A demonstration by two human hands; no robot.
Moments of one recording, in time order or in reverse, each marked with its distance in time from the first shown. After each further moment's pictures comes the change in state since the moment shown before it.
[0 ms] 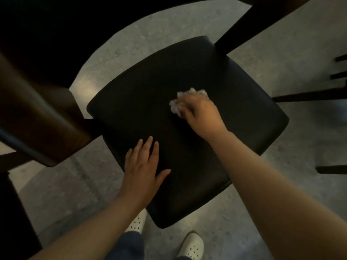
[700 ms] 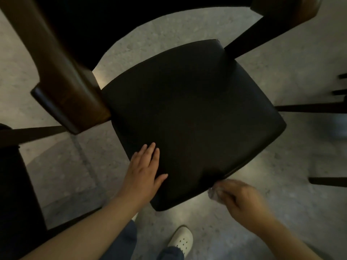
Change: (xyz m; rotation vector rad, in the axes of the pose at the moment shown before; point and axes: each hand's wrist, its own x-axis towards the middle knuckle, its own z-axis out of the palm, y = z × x) left_hand -0.043 0.004 0.009 -0.062 -0.120 -0.049; right_hand -0.215 0.027 -0.011 -0.100 -0.338 0.134
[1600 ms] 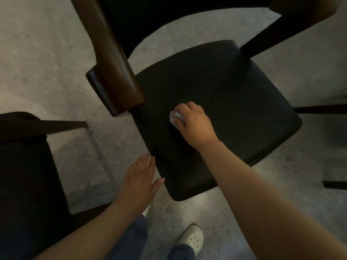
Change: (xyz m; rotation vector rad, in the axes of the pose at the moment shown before) left_hand -0.050 -0.049 0.017 -0.050 0.042 -0.084; right_hand 0.167 -0.129 -0.005 -0.083 0.213 -0.100
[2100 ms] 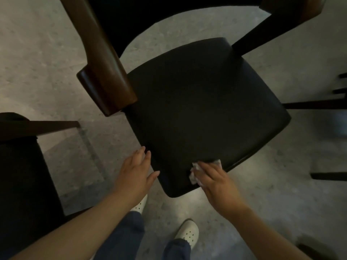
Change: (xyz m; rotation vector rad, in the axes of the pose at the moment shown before) left_hand 0.011 0.007 -0.018 -0.044 -0.063 0.013; right_hand -0.171 0.066 0.044 -0.223 -0.125 -0.029
